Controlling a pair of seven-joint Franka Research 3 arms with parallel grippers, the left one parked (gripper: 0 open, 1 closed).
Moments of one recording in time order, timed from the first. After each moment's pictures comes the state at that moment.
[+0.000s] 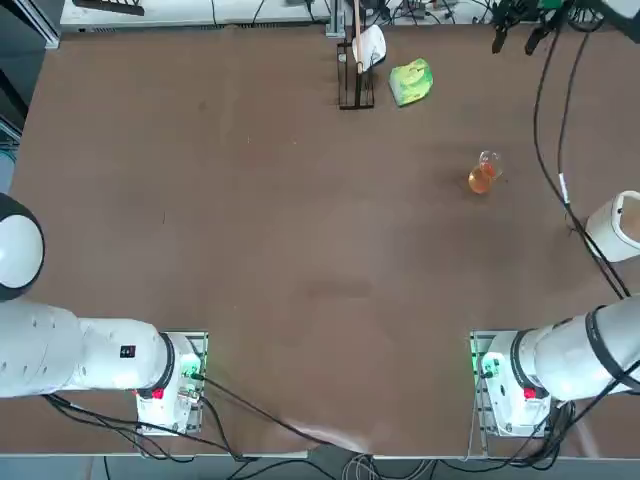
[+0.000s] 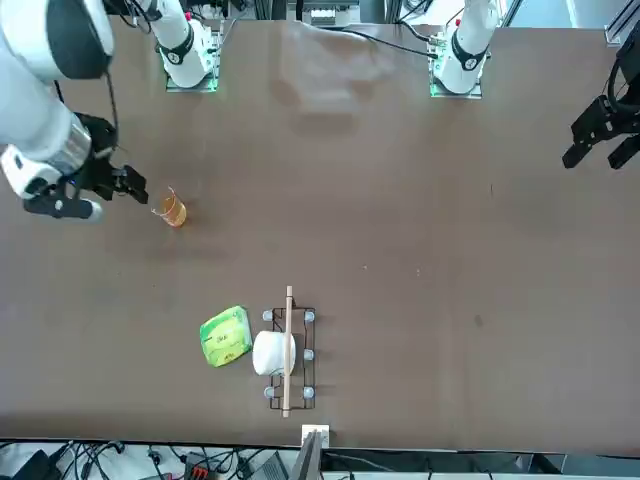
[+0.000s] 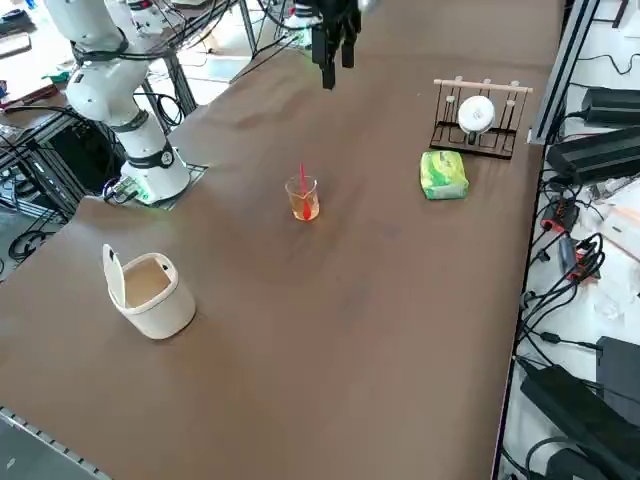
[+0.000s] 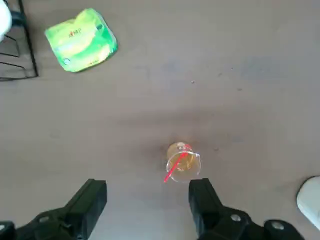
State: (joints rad) arm 0.27 0.06 -0.15 -1.65 0.02 1.69 0.21
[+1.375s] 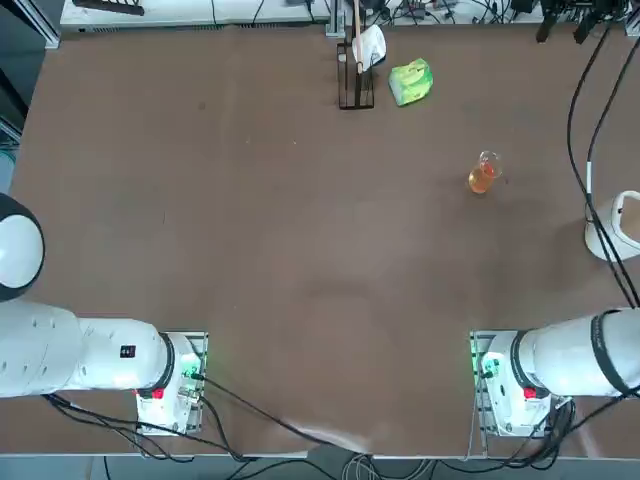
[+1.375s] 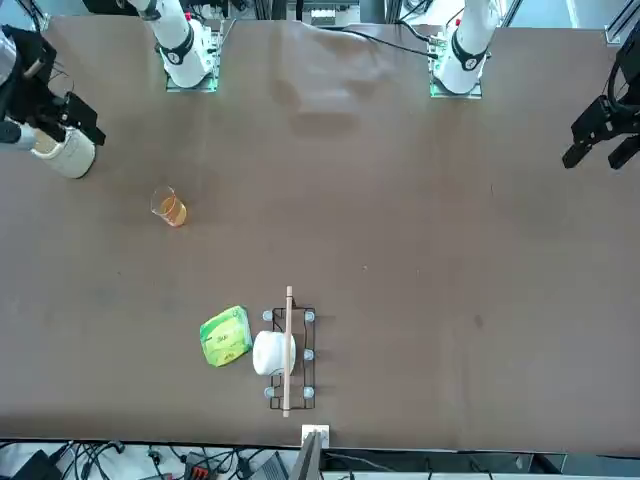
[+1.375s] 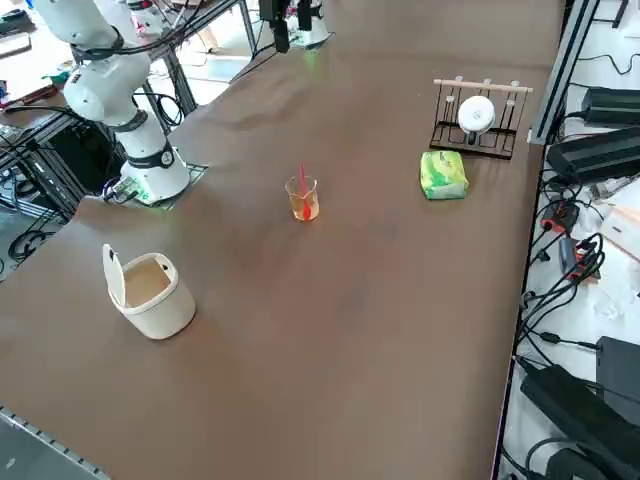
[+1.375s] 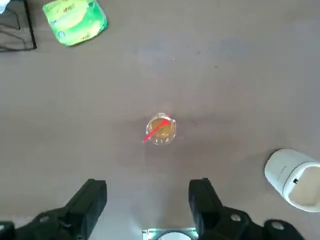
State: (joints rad) arm 0.20 -0.11 -0.14 -1.68 0.00 1.51 0.10
